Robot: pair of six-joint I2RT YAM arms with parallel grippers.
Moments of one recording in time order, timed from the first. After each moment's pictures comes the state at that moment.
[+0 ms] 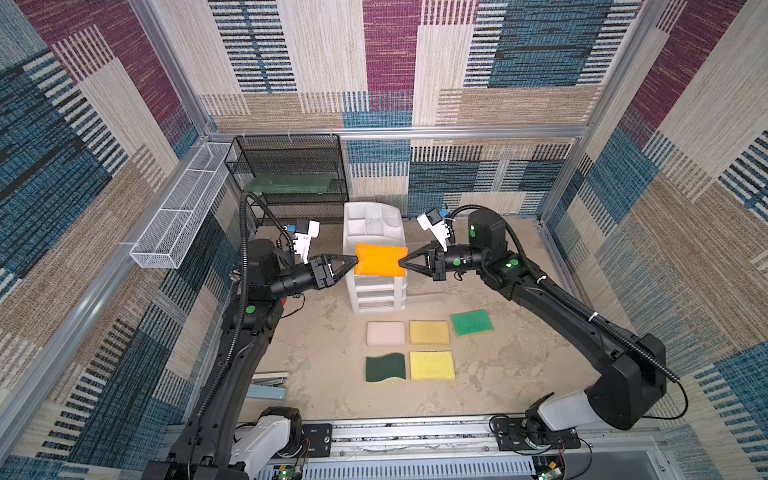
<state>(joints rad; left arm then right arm) -0.09 1.05 1.04 -0.22 0.97 -0.65 0.52 1.47 1.32 -0.14 -0.98 0.34</state>
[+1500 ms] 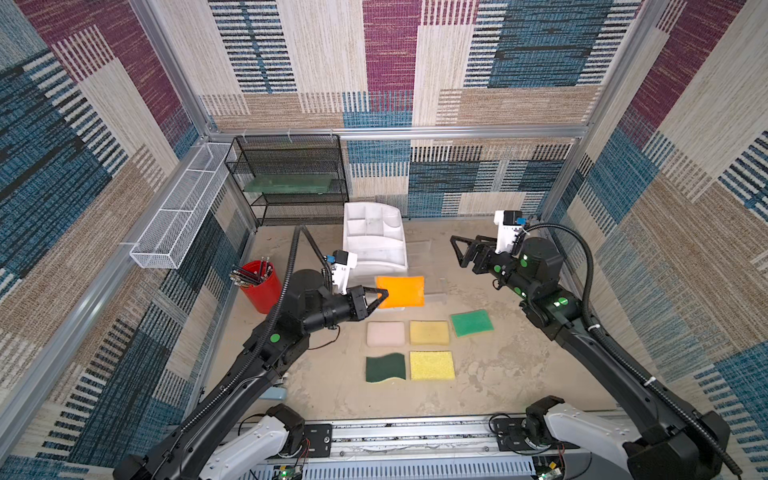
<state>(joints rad) -0.65 0.92 0.89 -0.27 0.39 -0.83 0.39 1.04 0.96 -0.05 -0.10 0.44</state>
